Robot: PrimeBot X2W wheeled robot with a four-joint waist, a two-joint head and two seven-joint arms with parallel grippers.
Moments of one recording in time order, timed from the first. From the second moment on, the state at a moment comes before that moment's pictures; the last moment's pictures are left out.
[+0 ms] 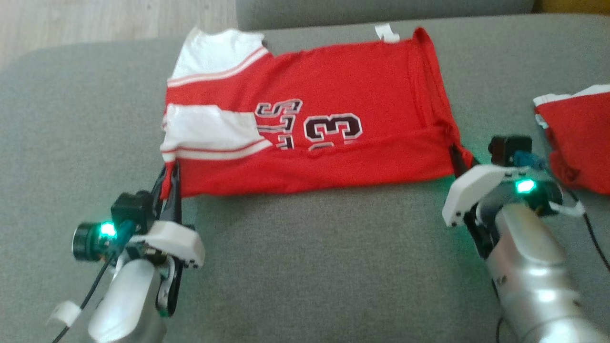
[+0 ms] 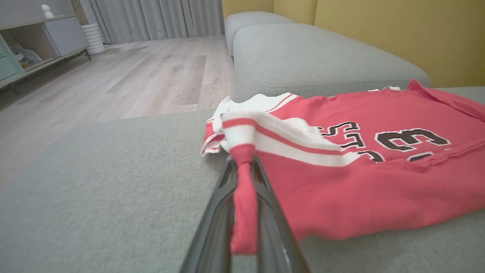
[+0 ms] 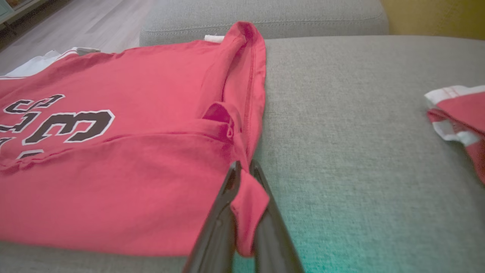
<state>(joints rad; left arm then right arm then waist) -0.37 0.19 -0.32 0.53 -0.30 0.09 -0.14 -0.62 -0.06 0.02 1.00 0.06 0.12 -0.04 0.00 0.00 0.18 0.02</state>
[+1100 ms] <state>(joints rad) -0.13 0.27 -0.37 0.35 -0.31 0.15 0.03 -0.09 -0.04 -0.09 0.30 0.11 0.12 0.09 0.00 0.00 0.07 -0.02</state>
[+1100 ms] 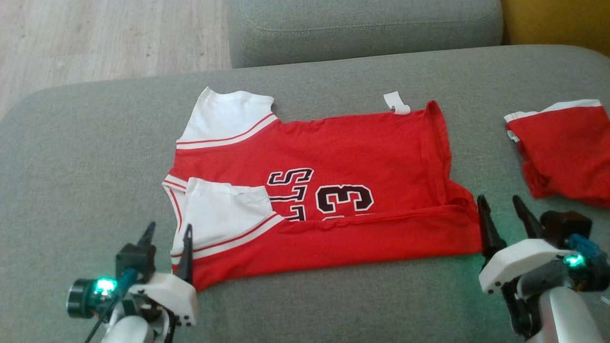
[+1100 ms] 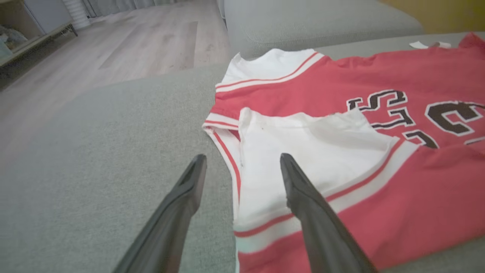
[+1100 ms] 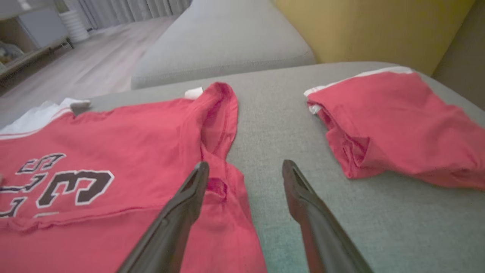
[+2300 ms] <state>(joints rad) -0.84 0.50 -0.44 0.60 -0.55 -0.12 0.39 -0.24 -0.05 0.10 0.08 0.22 0.12 -0.25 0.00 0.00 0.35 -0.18</state>
